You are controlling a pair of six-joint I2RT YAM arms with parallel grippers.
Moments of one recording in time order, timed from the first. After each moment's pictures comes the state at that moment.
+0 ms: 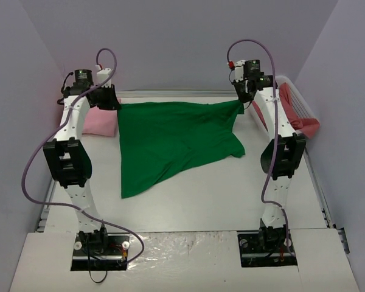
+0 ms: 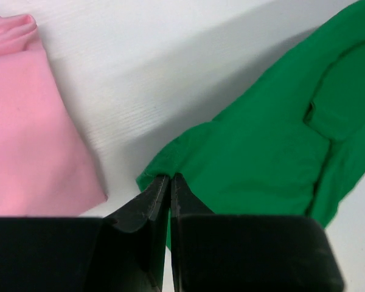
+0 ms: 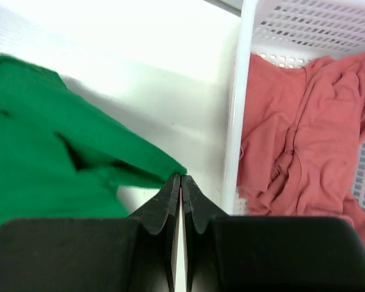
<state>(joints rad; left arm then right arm) 0.08 2.06 2.01 -0.78 0.57 0.14 0.14 2.19 2.23 -0.88 0.07 -0.30</state>
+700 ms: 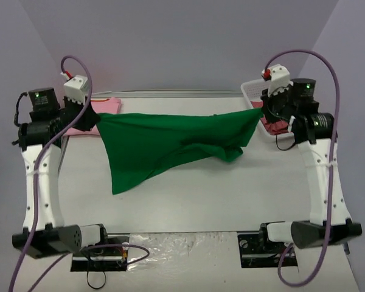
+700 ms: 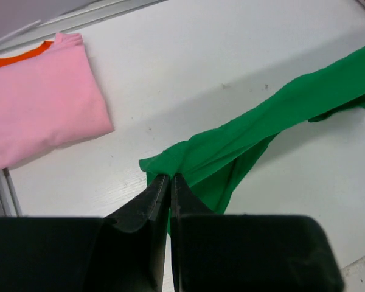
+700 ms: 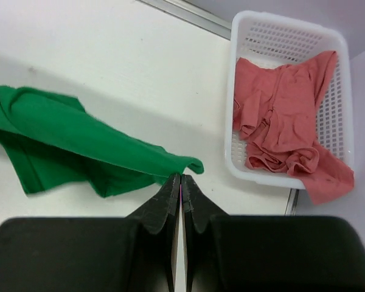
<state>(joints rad) 0.16 1.30 1.63 -0.92 0.56 0.22 0.08 1.35 1.69 -0.89 -0.14 -0.28</state>
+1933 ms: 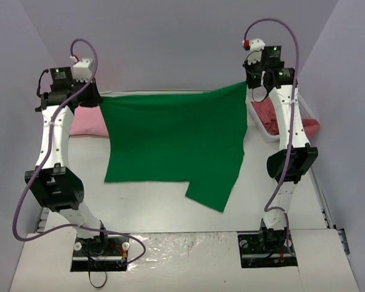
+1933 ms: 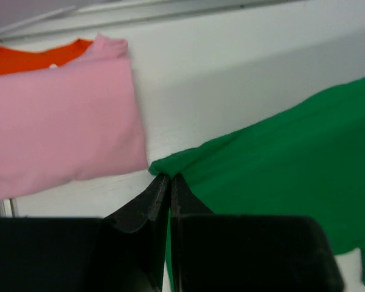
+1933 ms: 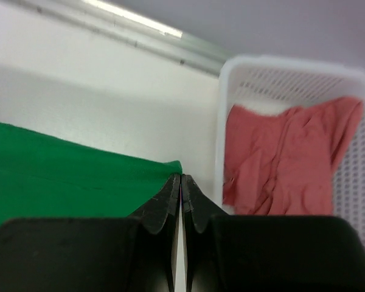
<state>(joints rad) 0.14 1.68 1.79 -0.74 0.41 0.11 0.08 2.03 2.28 -0.88 -0.10 -0.25</state>
